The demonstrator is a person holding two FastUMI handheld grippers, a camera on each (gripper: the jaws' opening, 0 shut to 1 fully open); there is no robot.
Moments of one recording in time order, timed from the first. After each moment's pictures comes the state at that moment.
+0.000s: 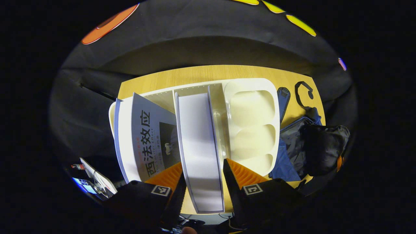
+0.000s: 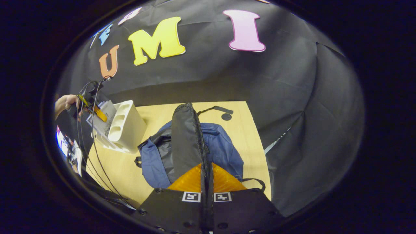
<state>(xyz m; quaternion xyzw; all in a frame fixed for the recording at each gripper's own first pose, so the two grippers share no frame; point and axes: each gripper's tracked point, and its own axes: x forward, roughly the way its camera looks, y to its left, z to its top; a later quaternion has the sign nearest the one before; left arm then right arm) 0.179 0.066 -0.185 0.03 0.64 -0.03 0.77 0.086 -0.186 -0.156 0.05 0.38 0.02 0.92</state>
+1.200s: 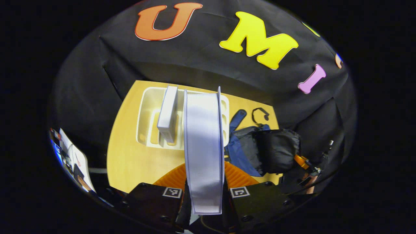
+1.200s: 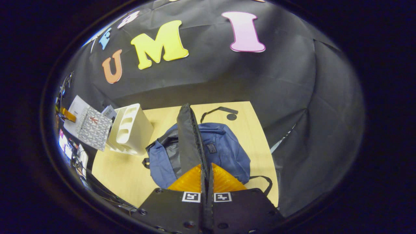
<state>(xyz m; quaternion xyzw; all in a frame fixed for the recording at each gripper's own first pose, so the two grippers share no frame) 0.025 0.036 -0.021 -0.17 0.50 -0.09 0.84 0.069 -0.171 -0.155 0.07 0.37 0.04 0.93</state>
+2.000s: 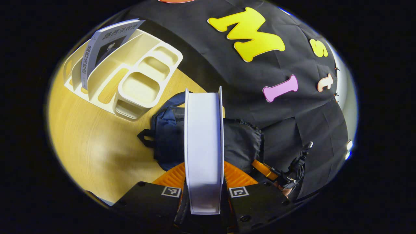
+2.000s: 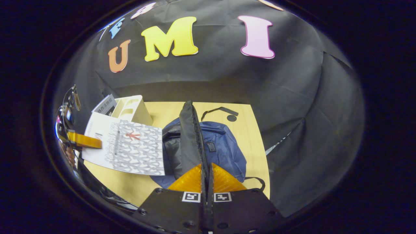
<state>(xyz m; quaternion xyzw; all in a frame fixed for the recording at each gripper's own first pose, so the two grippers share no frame) -0.001 -0.166 -0.141 -0.39 0.44 -0.21 0.78 0.064 -0.164 -0.148 0.01 0.37 0.03 0.93</state>
